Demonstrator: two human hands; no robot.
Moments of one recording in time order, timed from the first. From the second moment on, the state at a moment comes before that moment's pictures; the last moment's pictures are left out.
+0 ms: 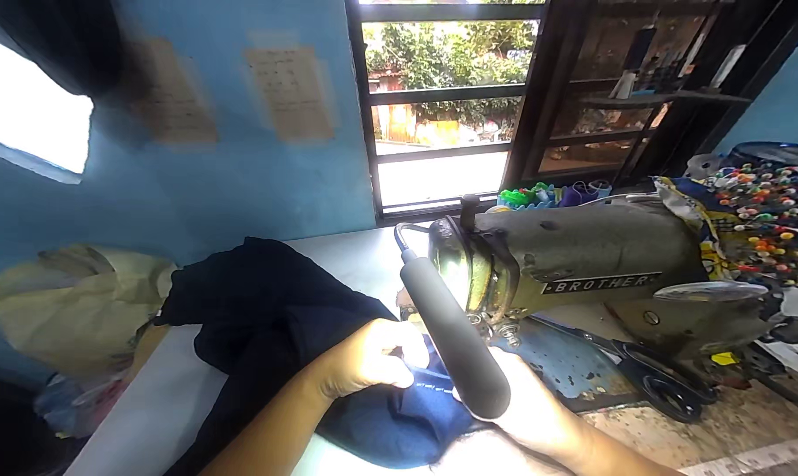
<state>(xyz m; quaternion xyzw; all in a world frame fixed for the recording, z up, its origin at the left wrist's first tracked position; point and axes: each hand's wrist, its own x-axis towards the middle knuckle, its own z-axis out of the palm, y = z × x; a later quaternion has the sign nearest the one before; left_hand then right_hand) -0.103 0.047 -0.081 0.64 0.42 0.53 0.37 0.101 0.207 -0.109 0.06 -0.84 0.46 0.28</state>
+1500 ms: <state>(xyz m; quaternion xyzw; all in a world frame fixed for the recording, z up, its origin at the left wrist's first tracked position) -0.028 0.028 -0.048 0.78 0.54 0.31 0.09 0.104 0.229 -0.093 0.36 -0.87 0.19 0.30</state>
